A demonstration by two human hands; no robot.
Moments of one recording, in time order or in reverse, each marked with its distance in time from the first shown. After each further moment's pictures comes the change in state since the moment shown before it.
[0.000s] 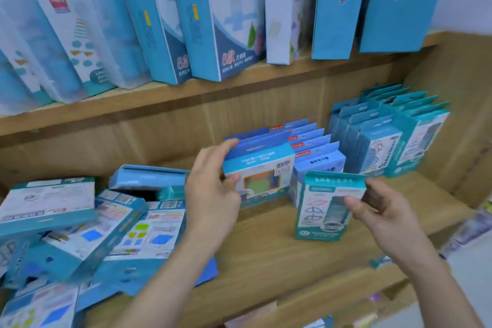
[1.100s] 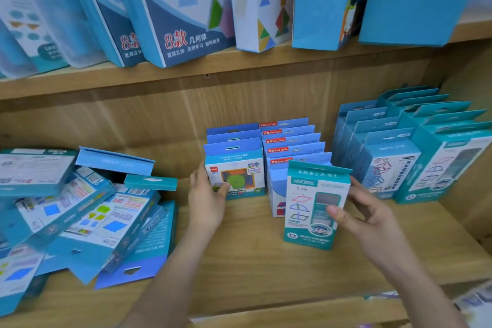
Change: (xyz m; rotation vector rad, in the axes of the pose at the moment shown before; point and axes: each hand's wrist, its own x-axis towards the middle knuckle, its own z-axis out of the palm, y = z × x) left_hand -0.015 -0.080 0.117 0.249 0.026 -0.547; right_hand 0.066 0.061 -0.058 -0.030 -0.227 0.125
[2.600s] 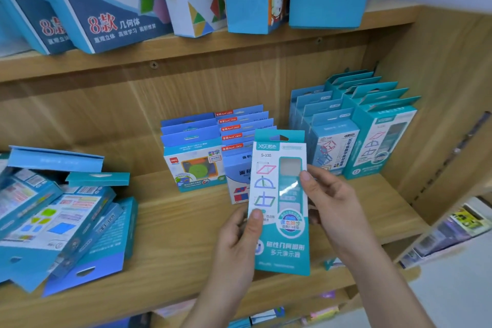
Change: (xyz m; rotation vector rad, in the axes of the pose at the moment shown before) left_hand -0.150 0.102 0.010 -0.999 -0.491 -0.223; right_hand -0.028 -0.040 -0.002 0.314 0.139 0.218
